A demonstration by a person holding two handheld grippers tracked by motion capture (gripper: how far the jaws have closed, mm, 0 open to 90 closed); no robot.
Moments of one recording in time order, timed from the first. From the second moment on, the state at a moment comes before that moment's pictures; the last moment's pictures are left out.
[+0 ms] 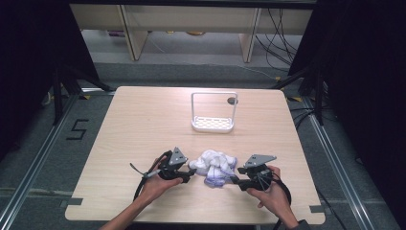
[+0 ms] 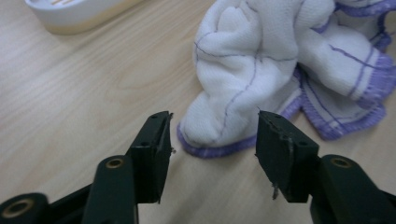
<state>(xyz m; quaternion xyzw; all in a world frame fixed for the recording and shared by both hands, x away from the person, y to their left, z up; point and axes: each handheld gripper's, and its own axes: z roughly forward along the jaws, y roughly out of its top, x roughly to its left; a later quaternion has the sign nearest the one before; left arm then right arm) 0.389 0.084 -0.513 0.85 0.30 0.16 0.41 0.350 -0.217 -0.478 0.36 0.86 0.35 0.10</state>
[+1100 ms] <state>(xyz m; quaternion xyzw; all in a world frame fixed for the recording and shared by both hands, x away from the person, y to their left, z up) 0.411 0.148 -0.455 0.82 0.32 0.12 0.46 0.434 -0.246 -0.430 0.33 0.87 0.35 0.14</state>
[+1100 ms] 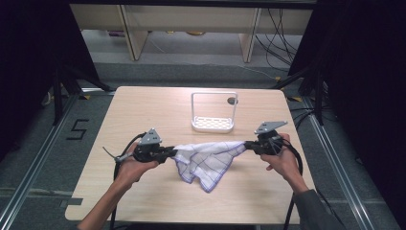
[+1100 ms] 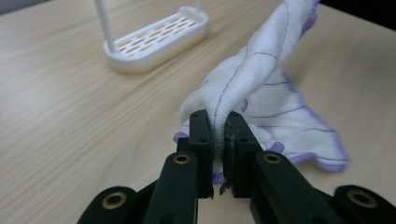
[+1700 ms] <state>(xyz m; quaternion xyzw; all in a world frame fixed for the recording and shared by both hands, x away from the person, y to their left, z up) 0.418 0.180 -0.489 0.79 0.43 0.06 0.43 0.432 -0.233 -0.448 0.41 0.83 0.34 0.17</state>
